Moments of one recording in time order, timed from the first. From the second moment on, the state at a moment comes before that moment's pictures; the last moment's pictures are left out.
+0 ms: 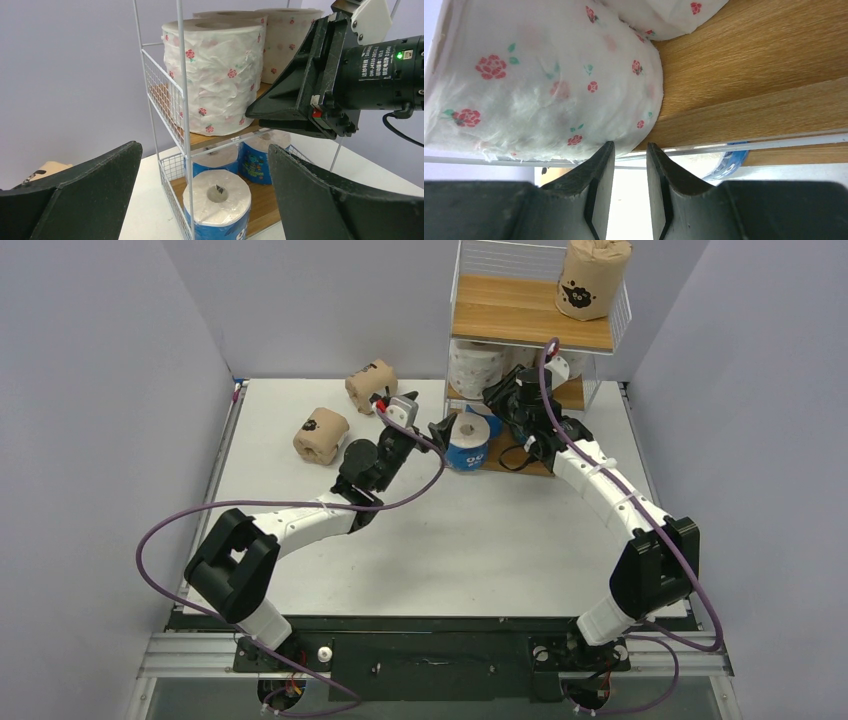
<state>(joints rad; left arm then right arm) -0.70 1.60 0.95 0.99 -0.10 -0.02 0.38 1.57 1.39 -0.19 0.20 0.84</state>
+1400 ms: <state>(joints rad) -0.68 1.58 0.93 0.98 -0.16 -0.02 0.32 1.55 1.31 0.11 0.19 0.91</state>
